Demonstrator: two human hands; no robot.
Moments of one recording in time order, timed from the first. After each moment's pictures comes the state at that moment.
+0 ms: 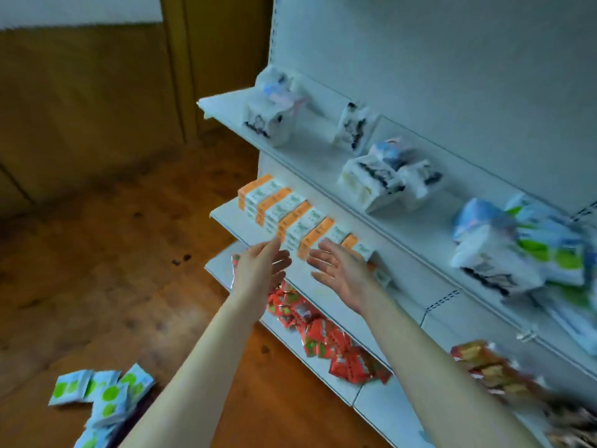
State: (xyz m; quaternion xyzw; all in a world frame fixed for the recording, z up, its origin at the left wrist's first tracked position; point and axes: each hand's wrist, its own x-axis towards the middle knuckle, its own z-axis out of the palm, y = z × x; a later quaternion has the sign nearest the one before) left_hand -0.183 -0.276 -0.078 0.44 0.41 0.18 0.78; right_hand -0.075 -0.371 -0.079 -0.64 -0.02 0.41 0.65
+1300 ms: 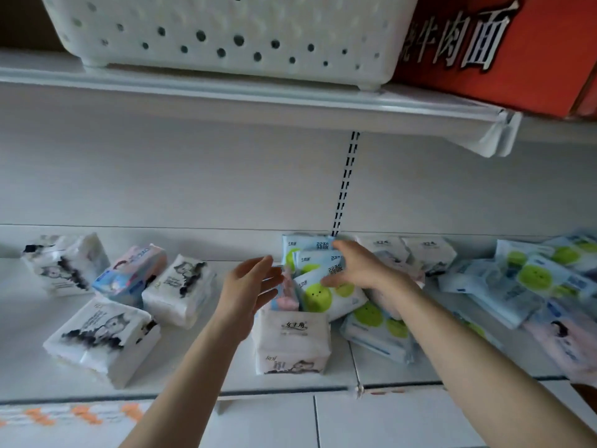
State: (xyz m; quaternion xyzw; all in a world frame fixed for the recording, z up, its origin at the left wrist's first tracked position) left_hand 0.149 -0.455 0.008 0.59 0.14 -0.03 0.80; right_hand 0.224 -0.654 0.006 -0.96 -0.09 0.09 0.24
